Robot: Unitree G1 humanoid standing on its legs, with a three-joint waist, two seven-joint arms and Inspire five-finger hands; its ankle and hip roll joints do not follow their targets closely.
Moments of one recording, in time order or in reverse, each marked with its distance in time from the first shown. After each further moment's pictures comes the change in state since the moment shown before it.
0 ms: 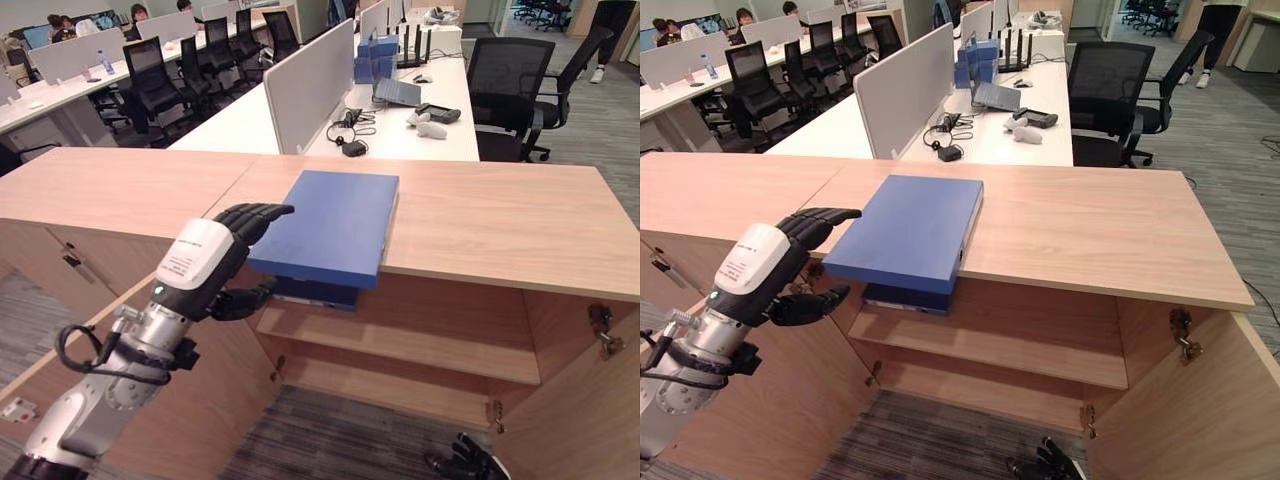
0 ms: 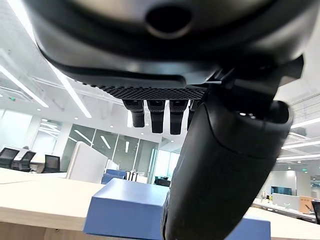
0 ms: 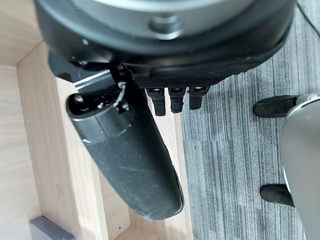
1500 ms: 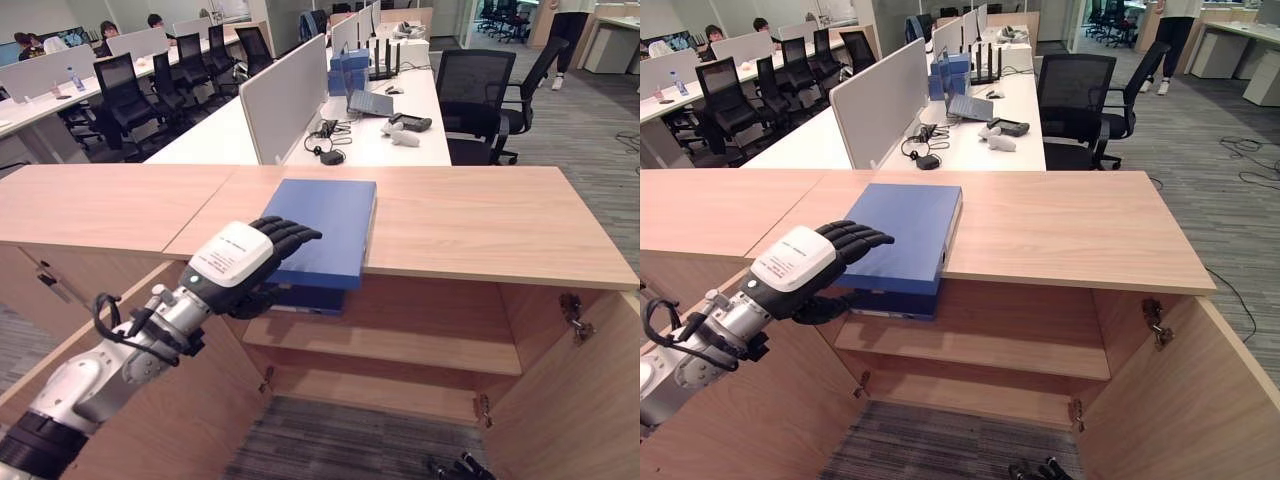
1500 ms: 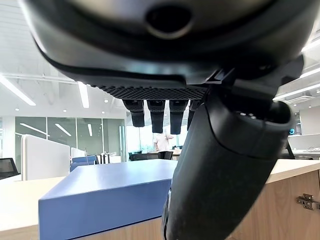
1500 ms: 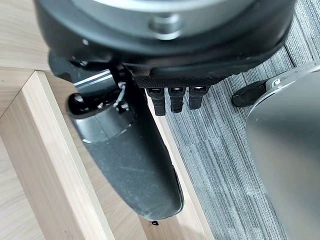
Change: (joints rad) left arm -0.198 0.124 -0.186 0.067 0.139 -0.002 -0.055; right arm 0.008 0.018 -0.007 0.078 0.188 0.004 0.038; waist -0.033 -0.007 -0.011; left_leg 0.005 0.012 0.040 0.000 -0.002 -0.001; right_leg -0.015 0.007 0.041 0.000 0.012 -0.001
